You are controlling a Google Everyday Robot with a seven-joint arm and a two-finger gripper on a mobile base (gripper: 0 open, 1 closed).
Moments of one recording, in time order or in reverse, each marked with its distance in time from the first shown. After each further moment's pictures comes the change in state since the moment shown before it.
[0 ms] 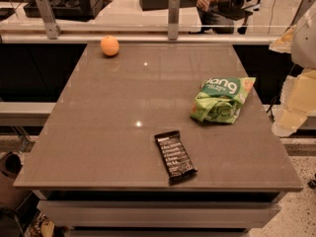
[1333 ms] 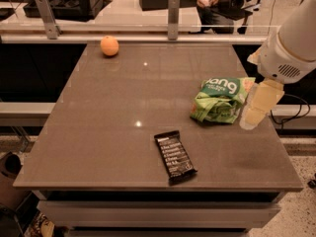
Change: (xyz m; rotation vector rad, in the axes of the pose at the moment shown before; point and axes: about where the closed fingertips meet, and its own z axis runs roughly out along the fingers) arm -0.005 -0.040 0.080 -0.010 -0.047 0.068
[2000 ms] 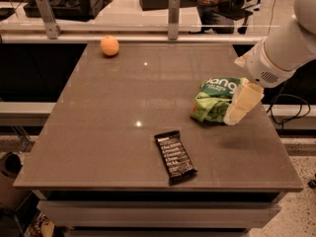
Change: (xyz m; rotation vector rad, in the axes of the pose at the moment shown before) arm -0.016 -0.026 0.046 0.020 -0.119 0.011
